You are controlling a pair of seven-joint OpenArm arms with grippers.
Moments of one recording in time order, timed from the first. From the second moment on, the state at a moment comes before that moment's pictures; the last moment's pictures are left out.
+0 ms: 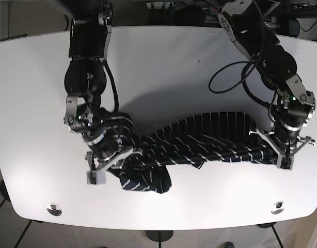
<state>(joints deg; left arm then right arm) -20.3 -5.3 -28.0 107.9 2.1 -35.2 58.2 19.0 -2.0 5.0 90.4 24.4 11.4 -36.4</state>
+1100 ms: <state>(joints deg) 18.3 3.2 -41.0 113.9 3.4 -41.0 46.4 -18.5 -0.1 12.9 107.6 33.9 8.8 -39.0</state>
